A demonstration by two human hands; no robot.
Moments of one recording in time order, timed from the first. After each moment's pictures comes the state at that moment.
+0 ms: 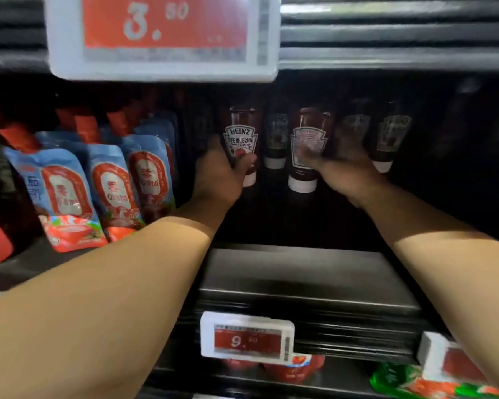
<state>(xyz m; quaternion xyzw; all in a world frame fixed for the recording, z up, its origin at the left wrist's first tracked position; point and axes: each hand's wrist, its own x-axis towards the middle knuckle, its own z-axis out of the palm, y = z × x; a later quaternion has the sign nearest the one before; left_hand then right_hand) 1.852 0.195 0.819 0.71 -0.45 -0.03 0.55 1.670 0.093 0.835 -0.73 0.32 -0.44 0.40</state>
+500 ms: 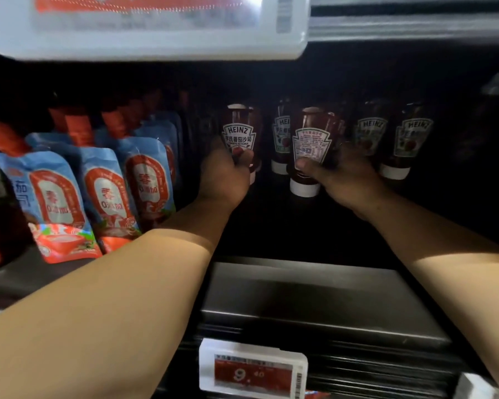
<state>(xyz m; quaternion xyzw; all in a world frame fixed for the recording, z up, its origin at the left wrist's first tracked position) 1.862 0.172 0.816 0.71 -0.40 -0.05 0.58 1.681 0.080 0.821 -0.79 0.31 -0.41 0.33</state>
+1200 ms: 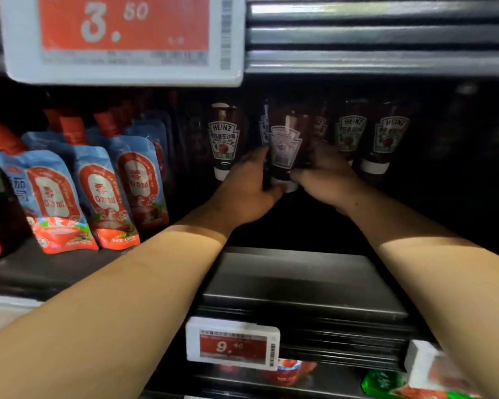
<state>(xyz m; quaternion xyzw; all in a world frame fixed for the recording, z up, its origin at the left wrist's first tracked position) 1.820 0.188 0.815 0.64 -0.65 -0.05 0.40 1.675 0.105 0.836 -0.81 0.35 -0.35 0.33</state>
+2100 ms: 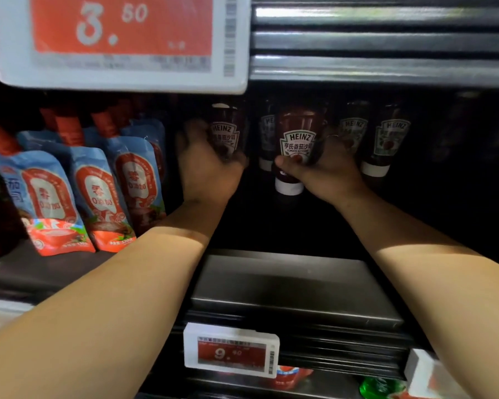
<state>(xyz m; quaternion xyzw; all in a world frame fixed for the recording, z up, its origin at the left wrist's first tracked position) 1.848 0.196 0.831 0.71 -0.39 0.07 0.57 1.681 0.092 0.832 -0.77 0.37 -0.44 0.28</state>
